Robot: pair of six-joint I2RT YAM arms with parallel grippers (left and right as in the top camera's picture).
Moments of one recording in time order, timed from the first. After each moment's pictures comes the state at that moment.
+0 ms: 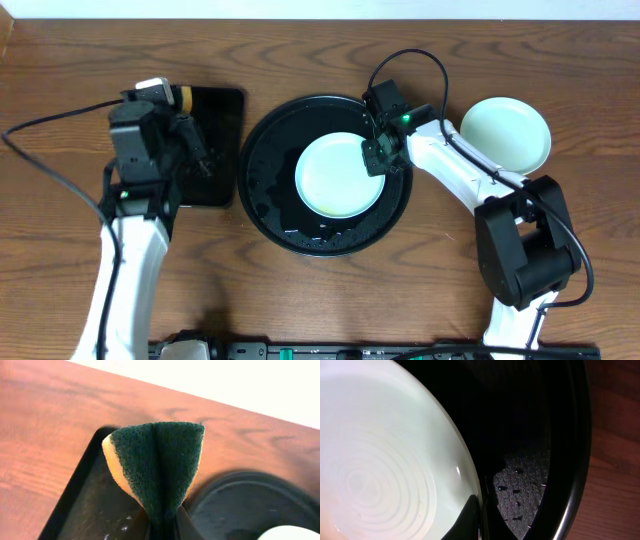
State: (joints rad) left arm 0.11 1.24 0.89 -0.21 0.09 -0.19; right arm 0.46 2.00 1.42 -0.75 0.02 0.25
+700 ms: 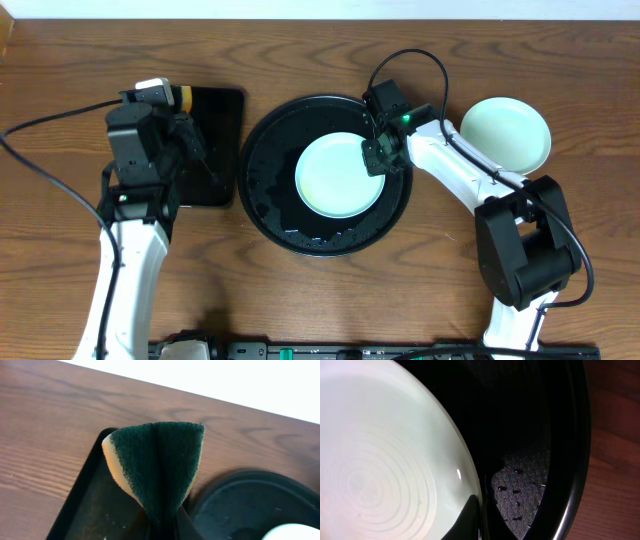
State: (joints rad) left arm 0.11 1.26 0.89 -0.21 0.05 -0.17; right arm 0.46 2.00 1.42 -0.75 0.02 0.25
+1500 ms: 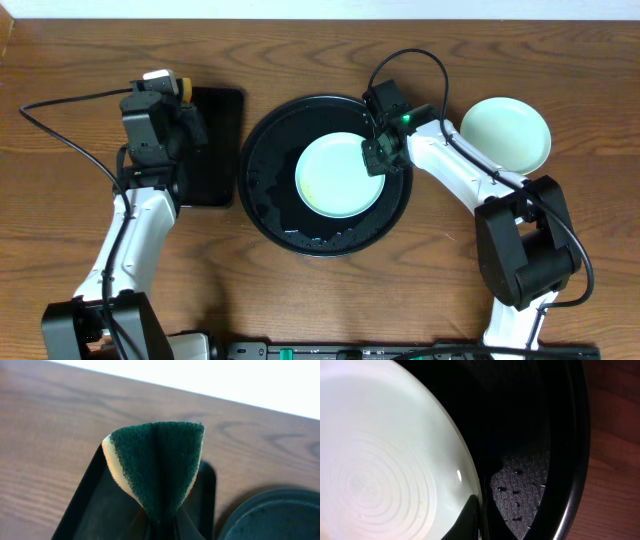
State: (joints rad) left arm 0.11 1.46 0.88 0.04 0.03 -0.14; right arm 0.46 2.00 1.42 -0.75 0.02 0.25
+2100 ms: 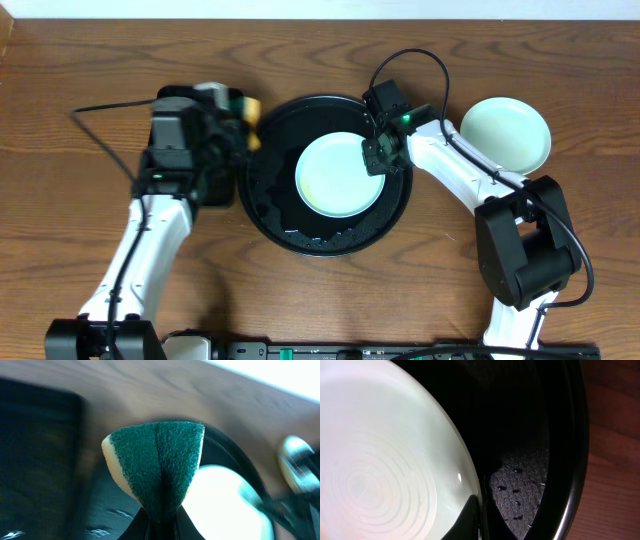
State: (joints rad) left arm -0.06 1.40 0.88 -0.20 0.40 -0.27; right arm 0.46 2.00 1.42 -0.75 0.02 0.28
